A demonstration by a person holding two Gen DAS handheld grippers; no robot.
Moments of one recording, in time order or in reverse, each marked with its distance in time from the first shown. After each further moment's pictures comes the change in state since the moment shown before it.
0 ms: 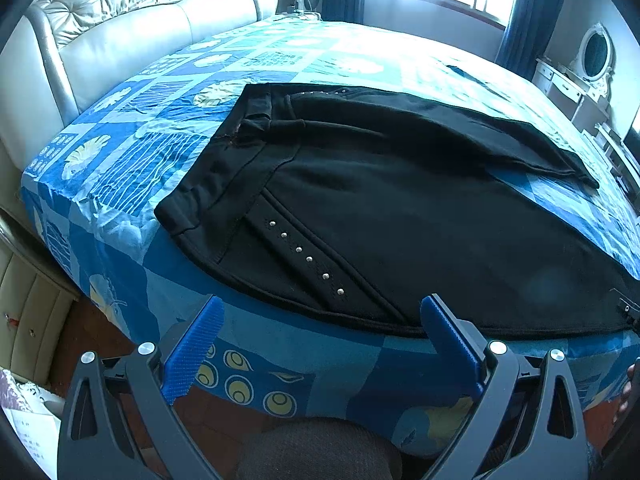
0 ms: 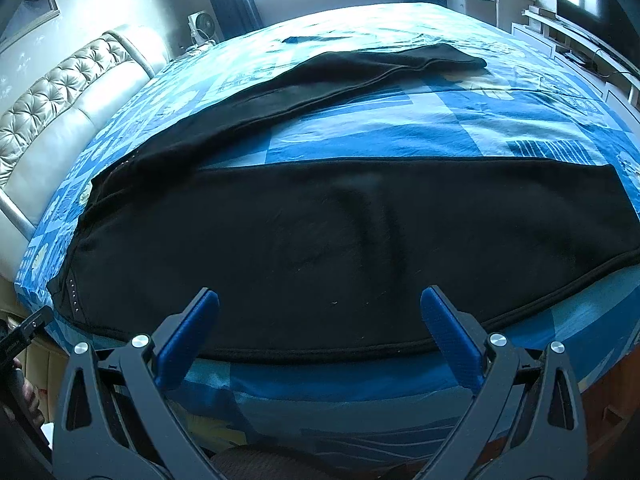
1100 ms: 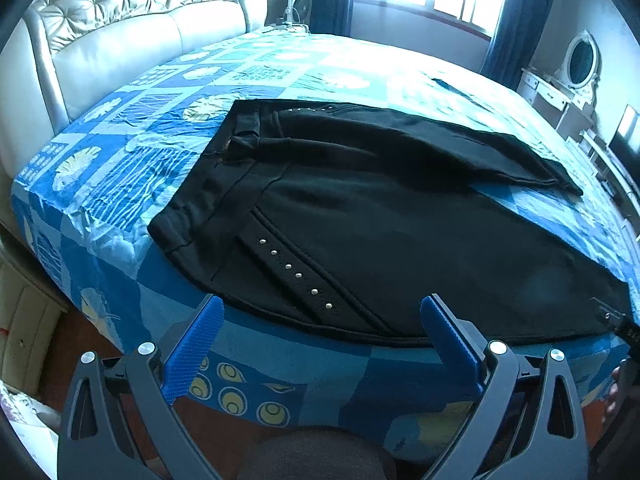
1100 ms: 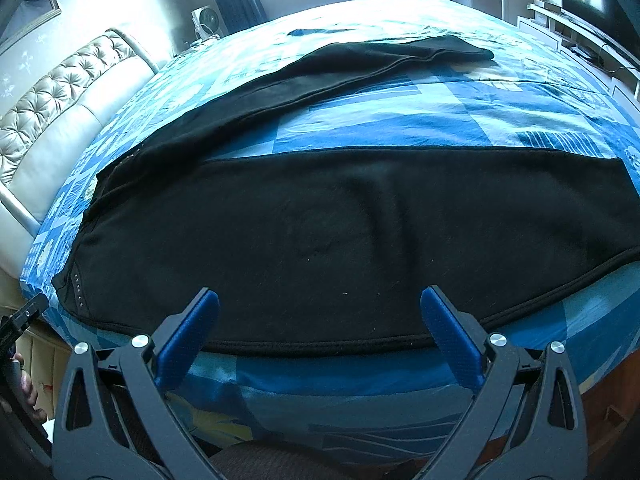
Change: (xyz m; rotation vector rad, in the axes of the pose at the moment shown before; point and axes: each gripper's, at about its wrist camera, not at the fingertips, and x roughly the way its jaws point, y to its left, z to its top) left arm -0.010 0.004 0.004 -0.001 -0.047 -0.069; right arm 0.005 0.004 -0.004 0.006 0.025 0.022
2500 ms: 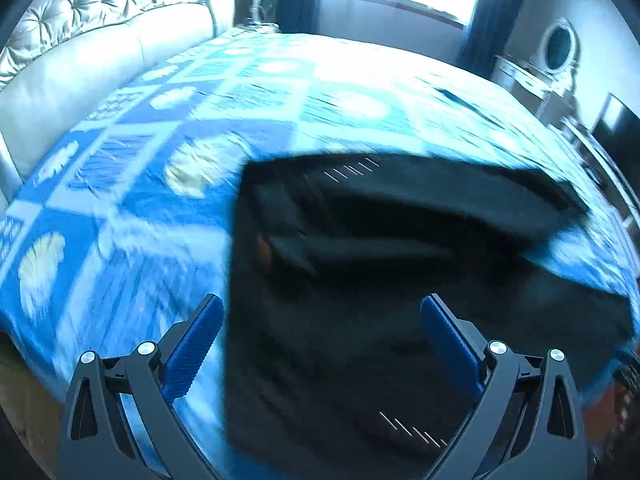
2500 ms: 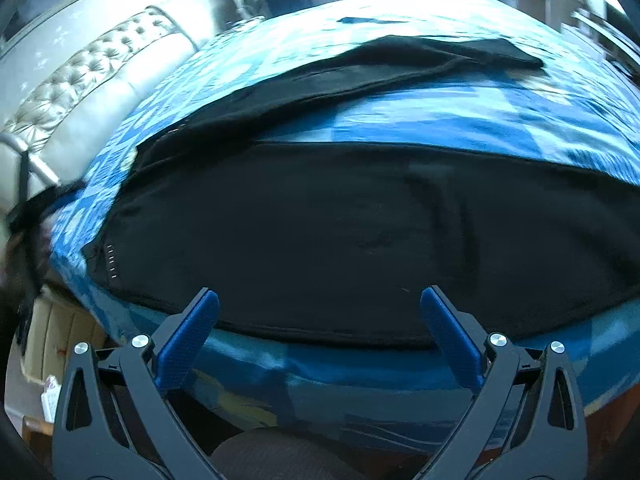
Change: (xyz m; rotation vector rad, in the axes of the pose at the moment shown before) left arm 0.098 0.112 0.160 0.105 0.021 -0.090; right arm -0.001 0.033 0.011 -0.132 0.056 0.163
